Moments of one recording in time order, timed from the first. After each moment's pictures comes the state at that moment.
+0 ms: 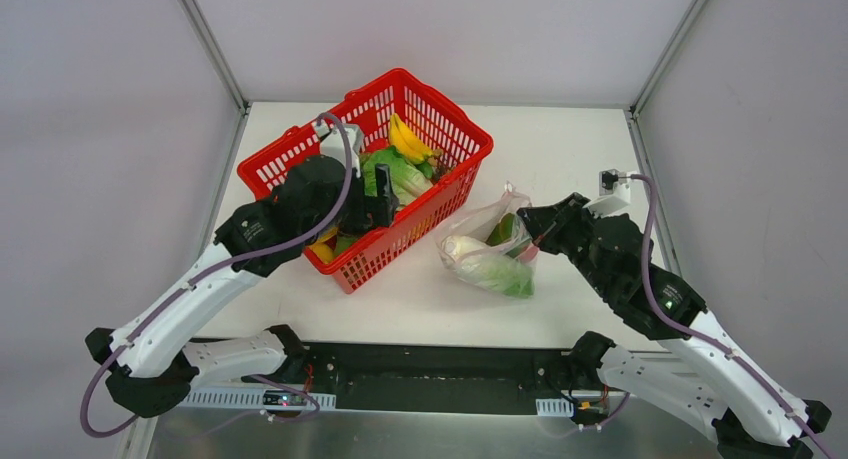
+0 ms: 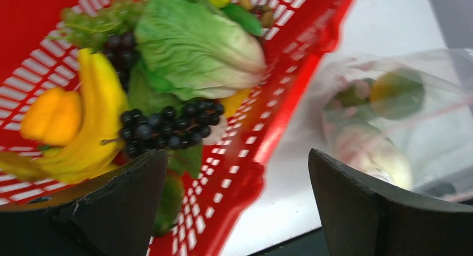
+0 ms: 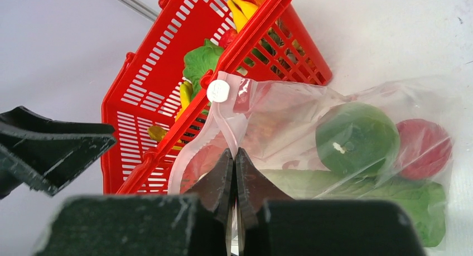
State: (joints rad) left arm -0.87 1.04 1.31 -0.76 -0.37 -0.45; right arm 0.85 0.64 0.94 -0.54 0.41 0.85
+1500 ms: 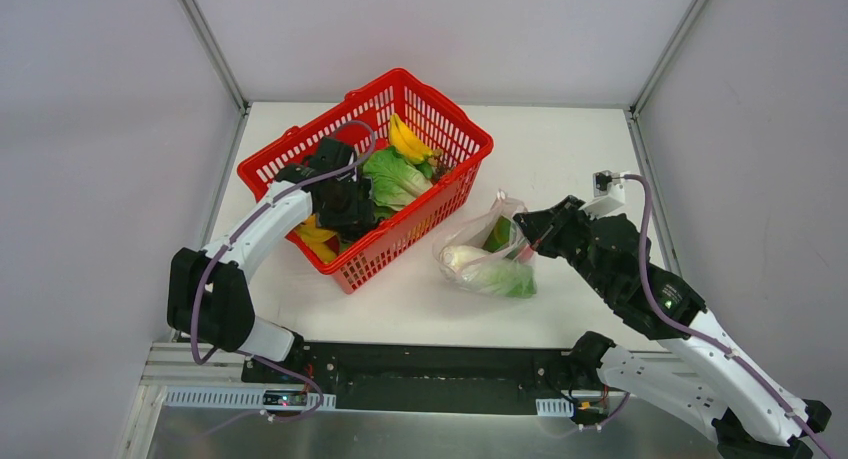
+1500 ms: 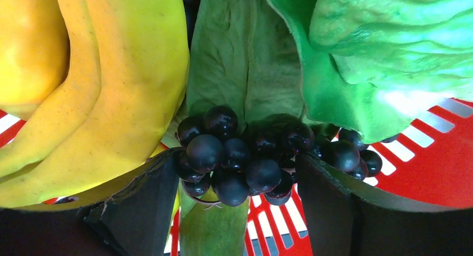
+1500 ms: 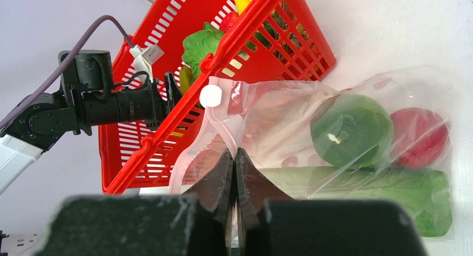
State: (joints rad) left arm -0.35 1.45 1.14 -0.79 0.03 -0.40; right arm 0.85 0.65 0.94 -0.57 0.36 0.85
